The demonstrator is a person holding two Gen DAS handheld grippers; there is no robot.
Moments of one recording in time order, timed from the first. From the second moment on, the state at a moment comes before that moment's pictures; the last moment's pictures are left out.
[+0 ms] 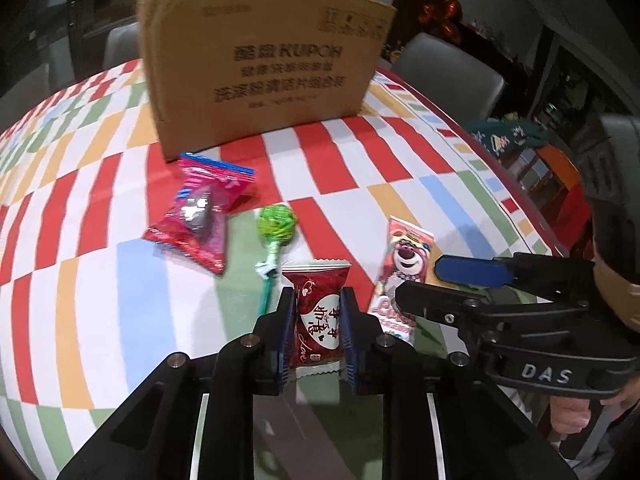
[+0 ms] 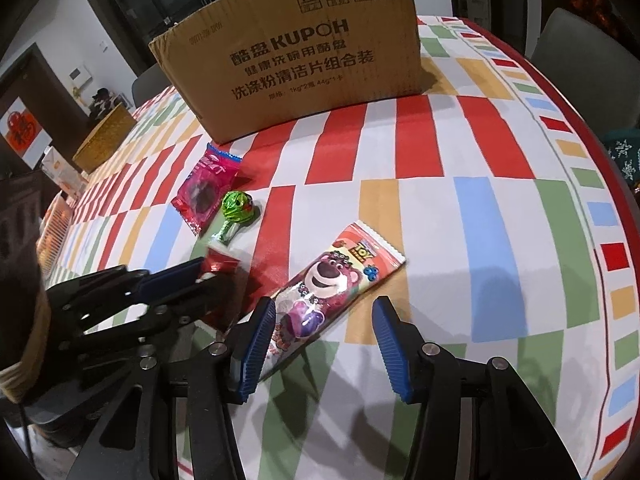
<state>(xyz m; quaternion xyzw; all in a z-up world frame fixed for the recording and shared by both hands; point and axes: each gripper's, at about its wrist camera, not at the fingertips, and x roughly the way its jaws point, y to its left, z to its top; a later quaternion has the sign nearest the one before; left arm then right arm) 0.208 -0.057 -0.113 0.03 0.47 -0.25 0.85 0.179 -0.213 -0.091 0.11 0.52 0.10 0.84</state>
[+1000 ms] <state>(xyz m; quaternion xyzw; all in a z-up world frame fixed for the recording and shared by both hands) 0.208 -0.032 -0.089 -0.01 0.44 -0.21 0.87 0.208 -0.184 -0.079 0.03 0.49 0.09 0.87</state>
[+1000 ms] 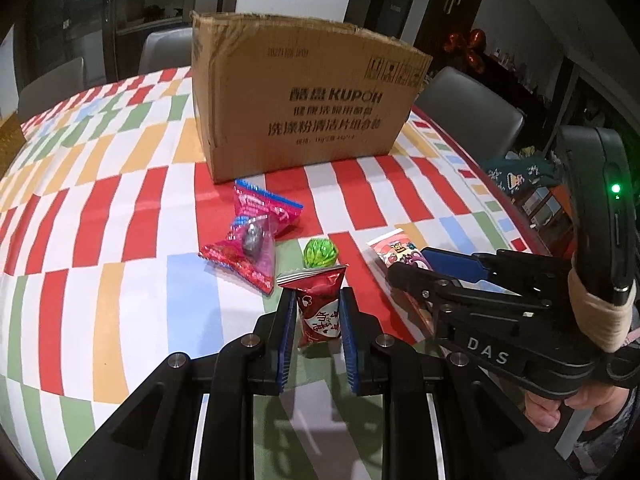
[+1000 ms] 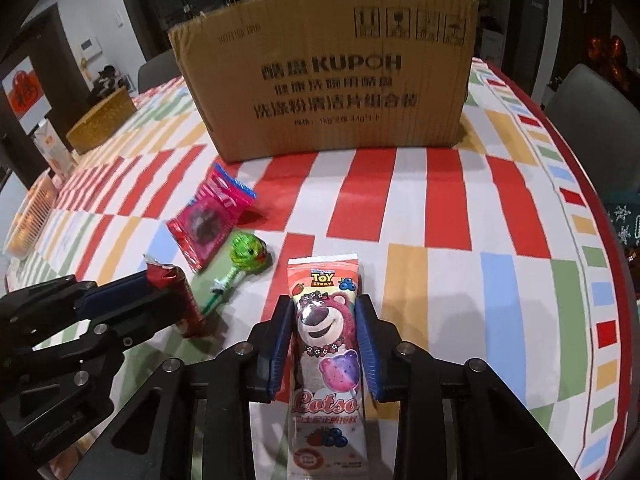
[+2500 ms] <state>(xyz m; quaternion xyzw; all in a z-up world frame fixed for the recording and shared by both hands) 0.286 -0.028 0.073 0.01 0.26 -0.19 0.95 0.280 -0.202 0.088 0.05 0.30 0.11 0.95</state>
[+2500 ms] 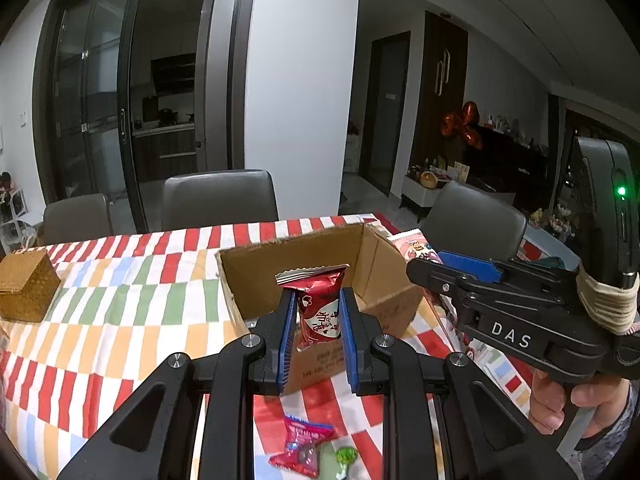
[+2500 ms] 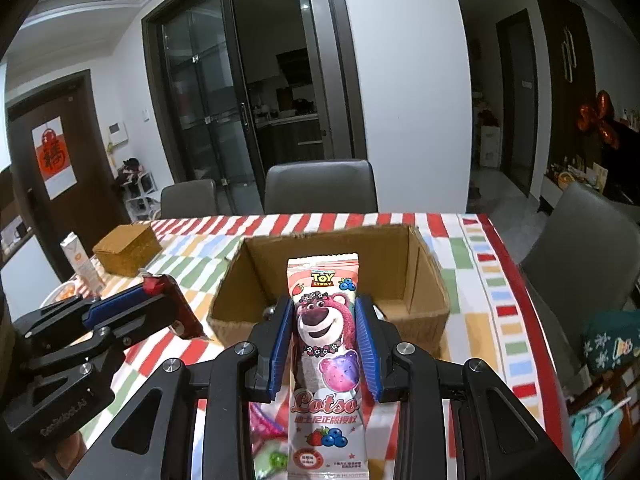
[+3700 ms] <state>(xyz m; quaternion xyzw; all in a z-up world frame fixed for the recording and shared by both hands) 0.381 -0.033 0.053 0.03 0.30 -0.16 0.94 0.395 -0.195 0.071 0.03 0.31 0.10 0.95</state>
